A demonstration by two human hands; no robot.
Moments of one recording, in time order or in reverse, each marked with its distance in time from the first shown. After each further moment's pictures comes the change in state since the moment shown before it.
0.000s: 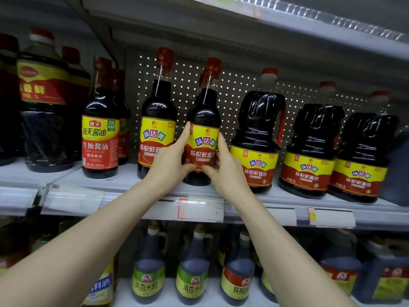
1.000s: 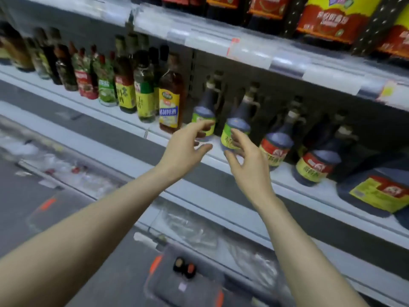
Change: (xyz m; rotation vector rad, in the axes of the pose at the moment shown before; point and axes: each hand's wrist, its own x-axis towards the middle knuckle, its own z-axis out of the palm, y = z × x) left_hand -0.287 0.044 0.080 0.033 0.105 -0.413; right_hand -0.251 0.105 0.025 0.221 -0.290 -0.141
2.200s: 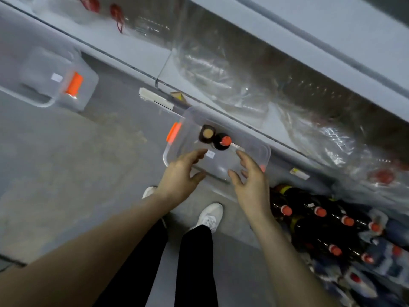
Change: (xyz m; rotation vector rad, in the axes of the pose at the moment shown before) left_hand -0.379 -0.384 0.218 -0.004 -0.580 -0.797; right_hand -0.362 0.281 0.316 0.031 -0.448 0.864
